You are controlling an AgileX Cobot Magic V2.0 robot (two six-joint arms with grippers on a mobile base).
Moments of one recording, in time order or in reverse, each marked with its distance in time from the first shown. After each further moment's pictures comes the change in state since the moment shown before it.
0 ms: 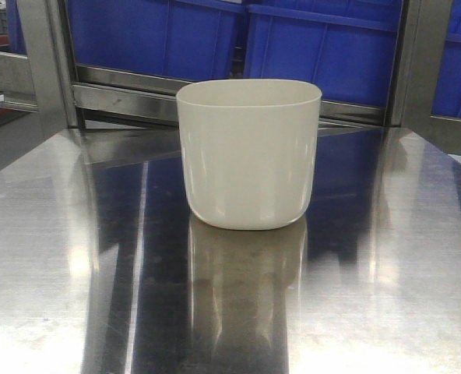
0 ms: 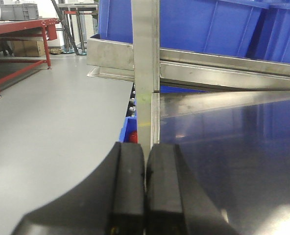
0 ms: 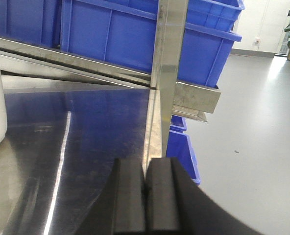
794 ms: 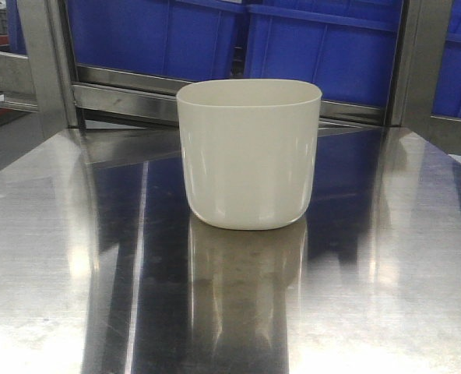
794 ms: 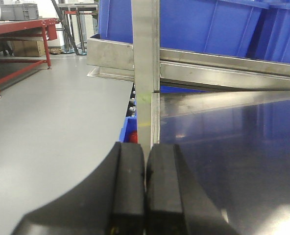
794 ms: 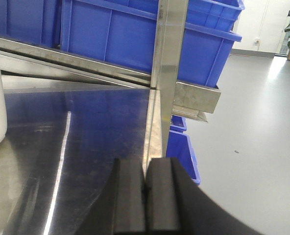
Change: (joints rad) left arm 0.000 0.000 0.000 0.000 0.000 0.000; right arm 0.000 0.000 0.000 0.000 0.000 0.000
